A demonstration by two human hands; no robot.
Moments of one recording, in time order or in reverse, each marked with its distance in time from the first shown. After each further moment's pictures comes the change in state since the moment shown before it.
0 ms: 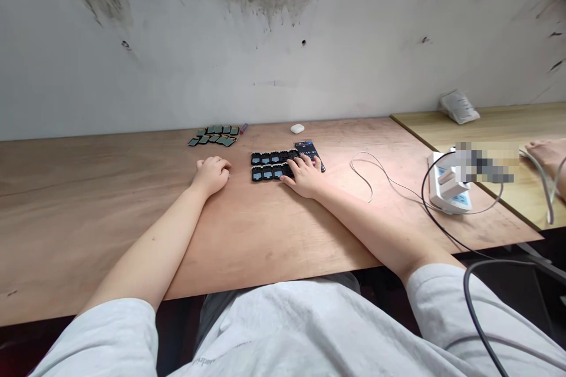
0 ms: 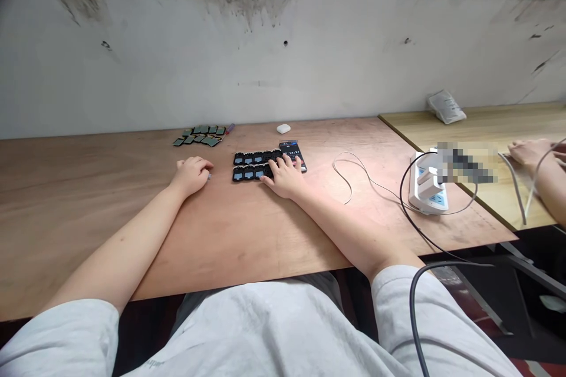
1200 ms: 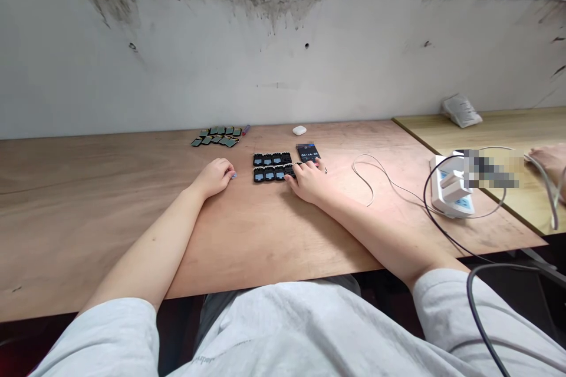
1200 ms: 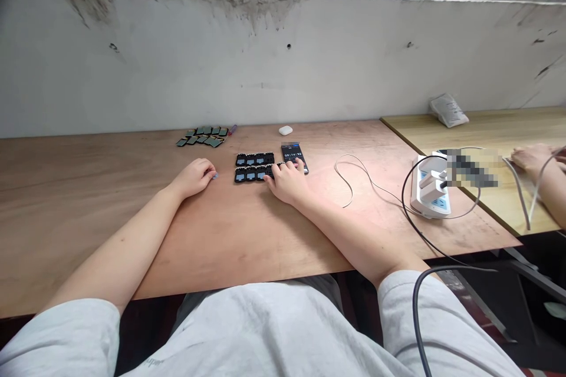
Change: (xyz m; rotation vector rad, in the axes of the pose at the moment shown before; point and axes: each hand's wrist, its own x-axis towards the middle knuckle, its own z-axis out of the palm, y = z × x) left_hand -0.002 -0.009 -0.010 -0.075 -0.076 0.267; right_hand -0.014 -0.014 -0.015 -0.085 0.154 -0.021
